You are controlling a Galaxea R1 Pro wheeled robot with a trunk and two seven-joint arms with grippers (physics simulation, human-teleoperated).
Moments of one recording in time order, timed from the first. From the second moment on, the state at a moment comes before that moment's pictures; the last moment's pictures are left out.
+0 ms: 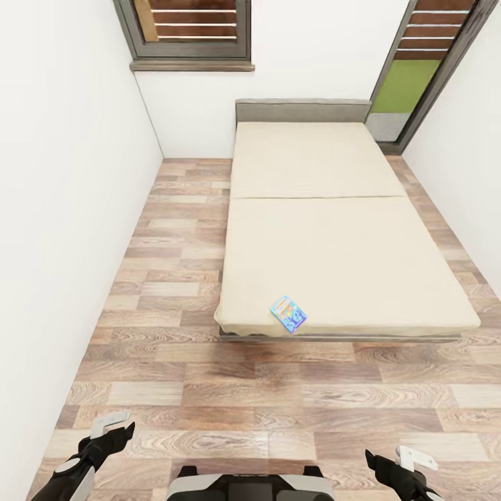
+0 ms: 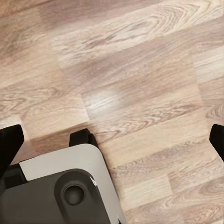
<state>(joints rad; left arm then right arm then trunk) -0.43 0.18 0.25 -0.44 0.04 -0.05 -0.10 -0.26 -0.20 0.00 -0.61 -0.40 0.03 -0.01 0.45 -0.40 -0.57</state>
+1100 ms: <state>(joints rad) -0.43 0.18 0.25 -0.44 0.04 -0.05 -0.10 -0.26 -0.20 0.00 -0.61 -0.40 0.03 -0.01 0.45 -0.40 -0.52</state>
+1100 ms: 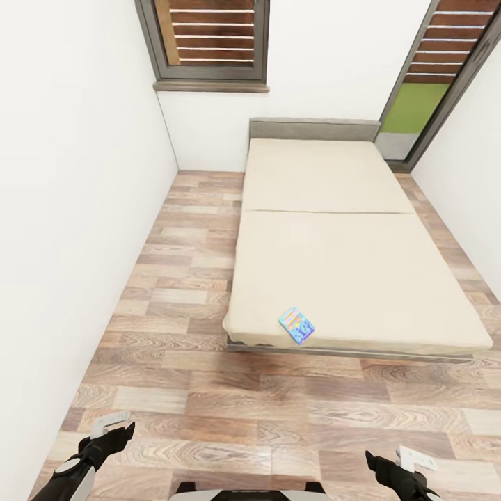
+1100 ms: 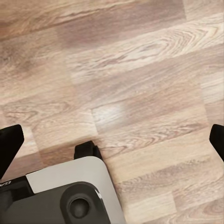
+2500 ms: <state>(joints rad) -0.43 0.18 0.26 -0.44 0.04 -0.05 -0.10 -0.26 -0.20 0.00 -0.61 -0.40 0.01 -0.01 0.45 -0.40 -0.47</state>
